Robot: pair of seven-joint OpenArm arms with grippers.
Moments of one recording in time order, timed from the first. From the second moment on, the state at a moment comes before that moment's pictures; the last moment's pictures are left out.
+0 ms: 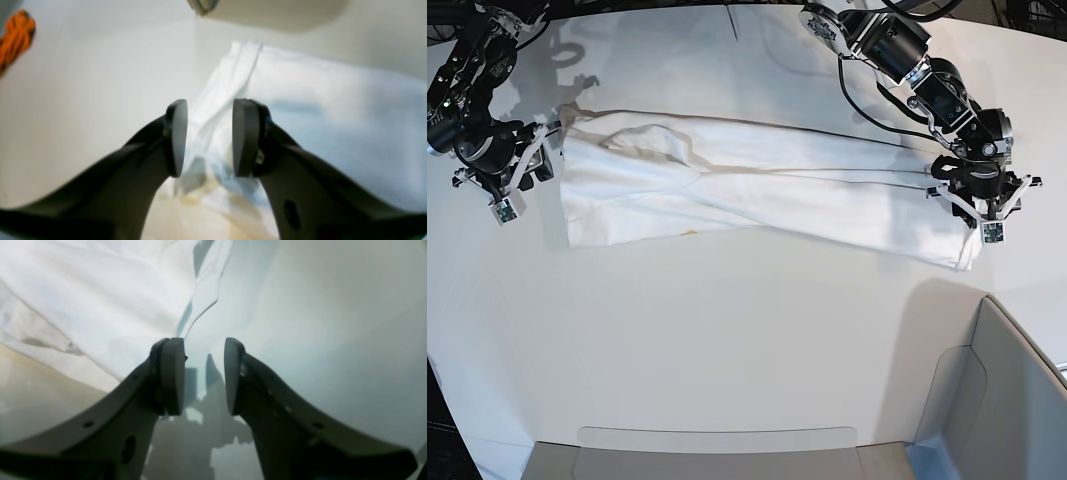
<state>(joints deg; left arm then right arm) -11.8 10.2 -54.8 93.4 40.0 -34.1 22.2 -5.8 13.3 31.2 112.5 32.0 44.4 -83.2</state>
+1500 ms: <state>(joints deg) -7.1 -8.0 -63.1 78.2 -23.6 -33.5 64.5 -5.2 13.3 31.3 112.4 31.8 44.4 -83.2</state>
